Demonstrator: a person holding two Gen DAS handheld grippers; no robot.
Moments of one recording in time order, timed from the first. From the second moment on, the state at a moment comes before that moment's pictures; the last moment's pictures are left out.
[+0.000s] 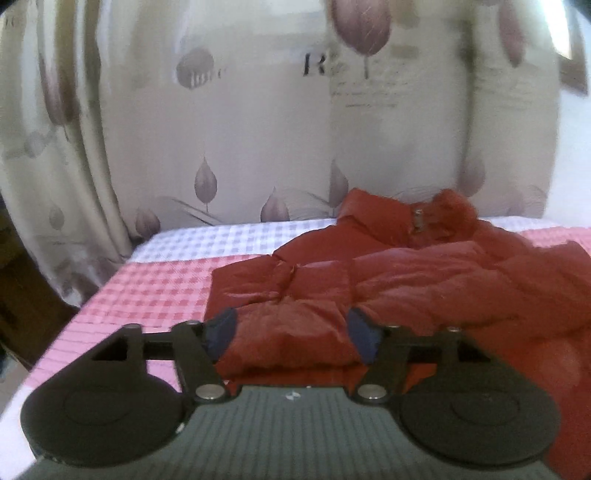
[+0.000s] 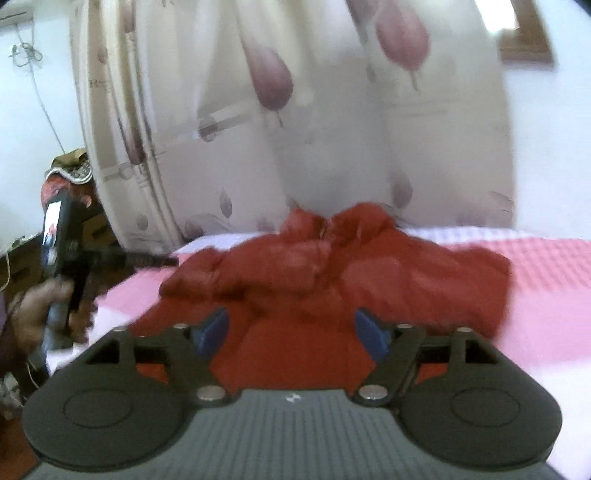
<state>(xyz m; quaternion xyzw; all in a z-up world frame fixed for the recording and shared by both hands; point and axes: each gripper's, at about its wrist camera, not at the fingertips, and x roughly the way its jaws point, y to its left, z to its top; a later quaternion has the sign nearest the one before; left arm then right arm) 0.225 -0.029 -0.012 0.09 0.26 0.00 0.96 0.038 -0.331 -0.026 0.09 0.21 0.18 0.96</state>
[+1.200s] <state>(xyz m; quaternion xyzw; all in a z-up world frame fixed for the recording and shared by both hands) 0.070 0.098 -0.091 -0.14 0.38 -0.14 0.90 -0.058 -0.362 -0.121 0.25 0.29 0.15 0.91</state>
